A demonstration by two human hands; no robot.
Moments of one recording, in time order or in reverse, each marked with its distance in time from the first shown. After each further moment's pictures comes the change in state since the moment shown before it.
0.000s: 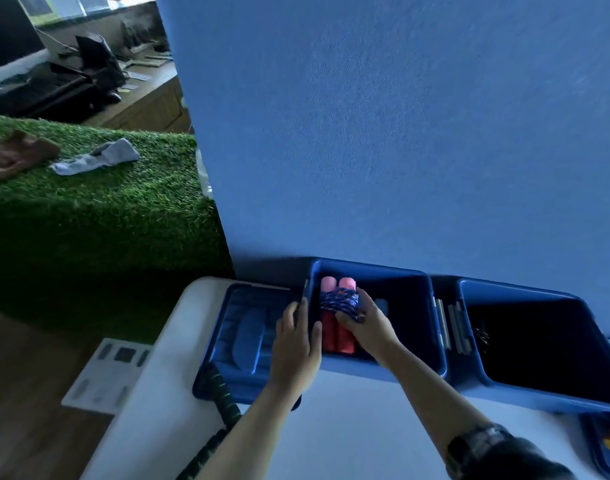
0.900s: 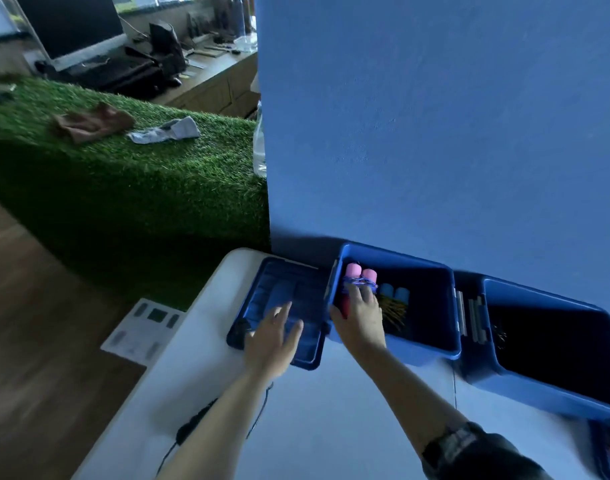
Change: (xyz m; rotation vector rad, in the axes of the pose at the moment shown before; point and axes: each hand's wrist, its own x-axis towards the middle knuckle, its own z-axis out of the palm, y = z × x) left_hand -0.064 -0.050 -0.062 0.139 -0.206 -0.279; right_hand -0.060 -0.029 0.054 -0.499 0.167 -0.348
